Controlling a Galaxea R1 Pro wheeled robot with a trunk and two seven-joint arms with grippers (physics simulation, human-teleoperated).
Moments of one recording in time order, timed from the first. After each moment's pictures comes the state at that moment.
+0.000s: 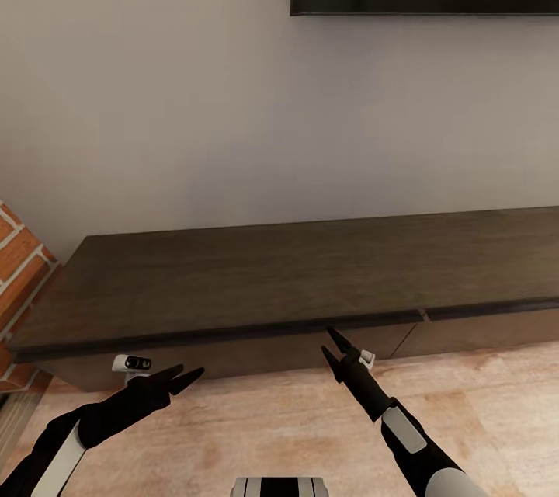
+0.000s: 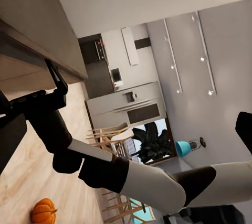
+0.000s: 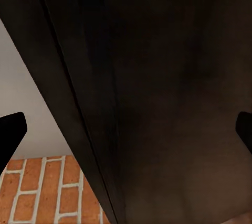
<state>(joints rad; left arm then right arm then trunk) -0.27 0.27 0.04 -1.08 0.74 0.77 -1.42 -0.54 0.01 0.01 -0.44 -1.14 0.35 0.95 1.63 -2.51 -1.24</state>
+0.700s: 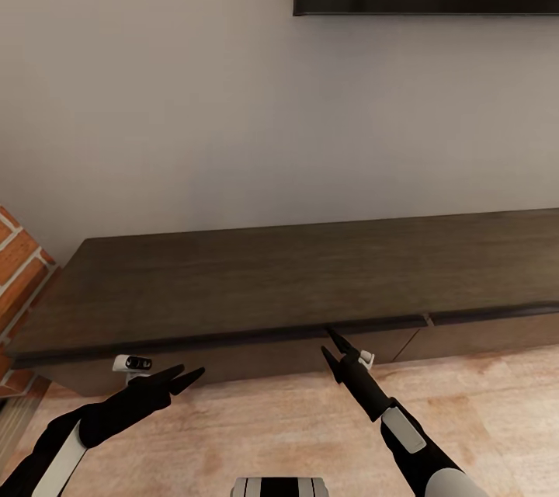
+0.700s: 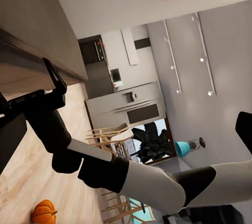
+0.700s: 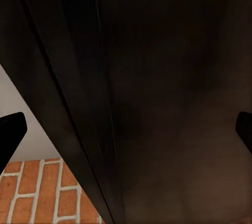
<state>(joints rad) -0.27 0.27 0.03 -1.08 0.74 0.77 -1.42 -0.54 0.01 0.01 -0.44 -1.14 0.35 0.94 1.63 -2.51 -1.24</state>
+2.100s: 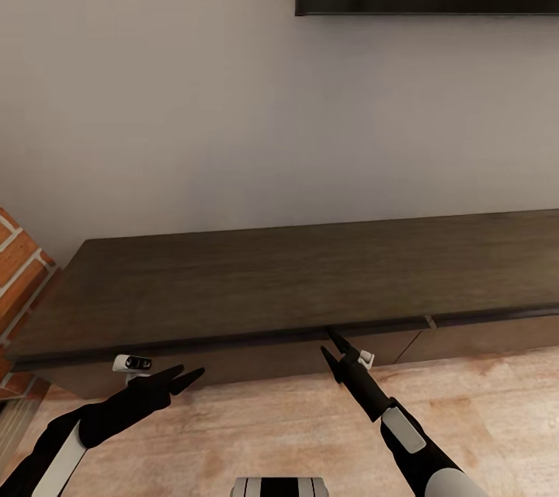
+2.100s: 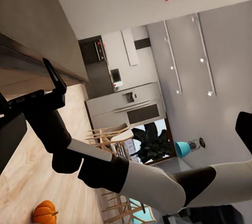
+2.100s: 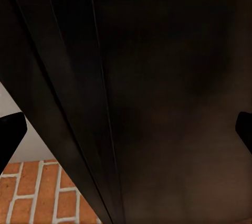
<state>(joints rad) -0.27 0.27 0.03 -1.08 0.74 0.77 -1.42 -0.54 0.01 0.01 -0.44 -1.14 0.35 0.94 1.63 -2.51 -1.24</state>
